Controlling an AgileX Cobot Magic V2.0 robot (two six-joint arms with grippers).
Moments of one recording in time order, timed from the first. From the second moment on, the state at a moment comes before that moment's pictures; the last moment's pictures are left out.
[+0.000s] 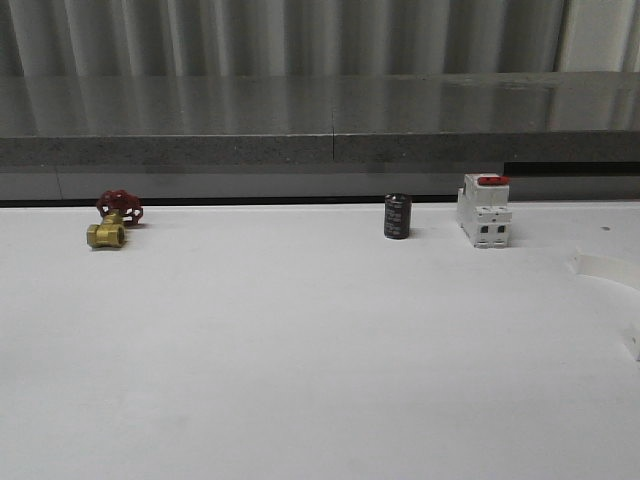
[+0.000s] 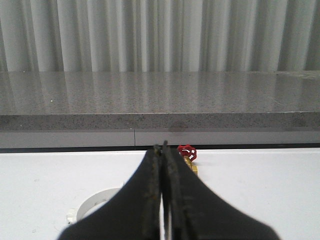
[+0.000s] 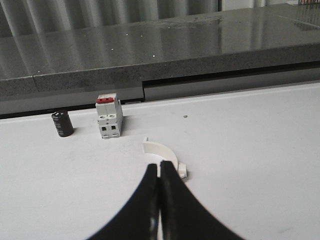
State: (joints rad) left arm -0.08 -0.01 -0.01 0.12 0.00 -0.18; right arm -0.05 -0.01 0.03 -0.01 0.14 0.17
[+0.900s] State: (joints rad) left arm -0.08 0.27 -0.48 0.06 0.52 -0.18; right arm -0.05 -0.01 0.03 -0.01 0.14 0.17
